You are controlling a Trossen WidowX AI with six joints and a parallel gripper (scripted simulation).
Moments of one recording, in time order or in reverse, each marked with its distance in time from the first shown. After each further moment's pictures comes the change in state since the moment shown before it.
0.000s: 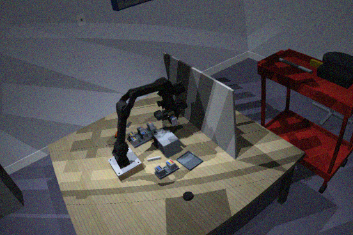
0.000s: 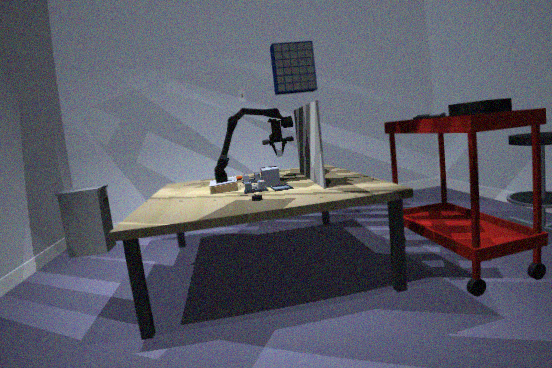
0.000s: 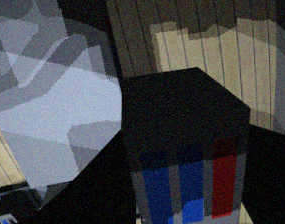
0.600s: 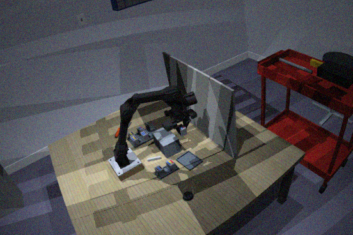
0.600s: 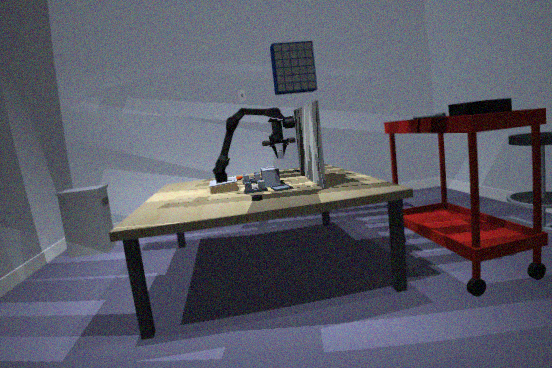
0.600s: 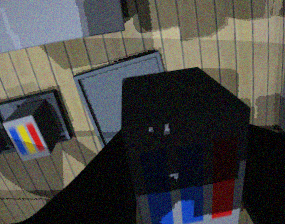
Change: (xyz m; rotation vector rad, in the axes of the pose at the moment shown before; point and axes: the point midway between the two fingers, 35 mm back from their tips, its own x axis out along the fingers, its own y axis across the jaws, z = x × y) arm 0.002 0.003 -0.111 -0.055 0.010 0.015
